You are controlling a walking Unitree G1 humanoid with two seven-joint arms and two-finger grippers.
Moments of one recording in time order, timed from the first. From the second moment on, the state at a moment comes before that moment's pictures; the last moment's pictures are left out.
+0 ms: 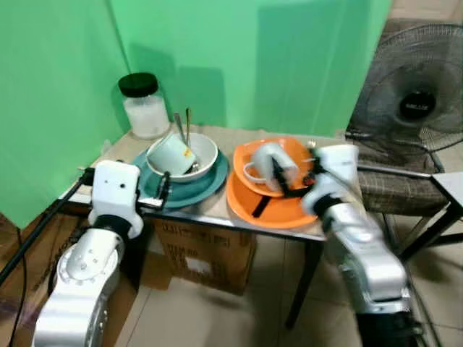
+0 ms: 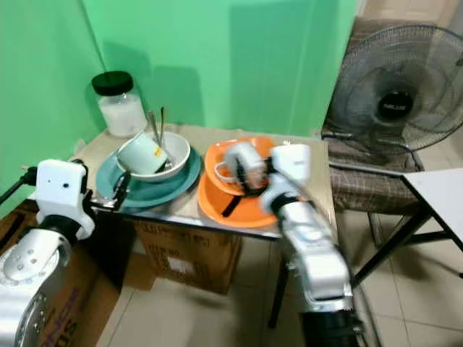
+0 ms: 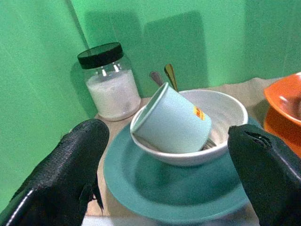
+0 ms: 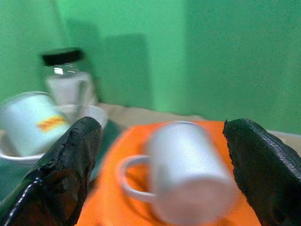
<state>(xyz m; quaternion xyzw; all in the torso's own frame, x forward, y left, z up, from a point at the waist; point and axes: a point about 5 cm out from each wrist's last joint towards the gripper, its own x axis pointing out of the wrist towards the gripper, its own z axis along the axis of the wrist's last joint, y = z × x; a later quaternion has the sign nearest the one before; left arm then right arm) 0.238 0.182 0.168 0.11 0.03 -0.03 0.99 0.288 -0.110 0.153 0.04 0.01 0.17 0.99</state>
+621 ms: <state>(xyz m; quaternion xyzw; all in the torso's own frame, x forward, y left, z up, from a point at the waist) 0.253 0.153 0.170 0.09 0.00 -0.11 0.99 0.285 -0.139 0.161 0.02 -0.01 0.13 0.99</state>
